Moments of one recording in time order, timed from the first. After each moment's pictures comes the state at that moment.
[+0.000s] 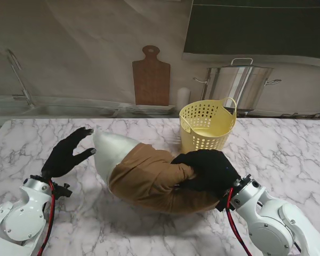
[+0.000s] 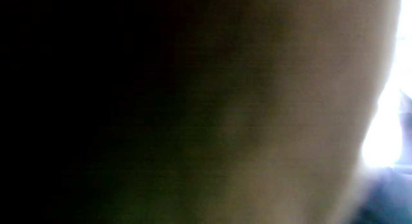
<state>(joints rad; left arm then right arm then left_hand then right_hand) 1.74 -1.12 -1.57 -1.65 0.52 -0.43 0.13 -1.84 -1.08 1.39 -2.05 -0.81 -0.37 0.00 0.90 -0.11 -0.03 -0.02 0.44 0.19 0.13 0.44 0.43 0.26 0.03 0.20 0.43 0.32 0.21 0.36 0.12 0.31 0.96 0.44 0.66 -0.57 0.67 -0.26 0.76 -0.11 0.62 0.47 1.06 0.07 0.63 0.74 1.18 0.09 1.01 0.60 0.84 0.33 1.44 0.57</state>
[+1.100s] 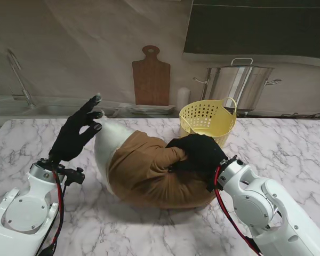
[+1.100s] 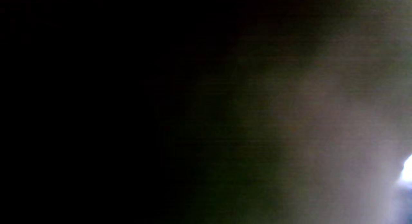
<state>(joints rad) 1.69 -1.14 -1.50 -1.79 0.22 -0.60 0.06 -1.61 -1.07 1.25 -1.92 -0.77 -0.23 0.06 0.92 0.03 -0.02 -0.01 0.29 0.22 0.06 0.32 0.38 0.28 0.02 0.17 0.50 0.34 0.24 0.32 0.22 0.30 0.96 0.44 0.66 -0.57 0.71 -0.27 0.76 -0.11 0.66 0.47 1.06 0.07 0.64 0.75 1.19 0.08 1.03 0.61 0.84 0.33 1.46 0.57</state>
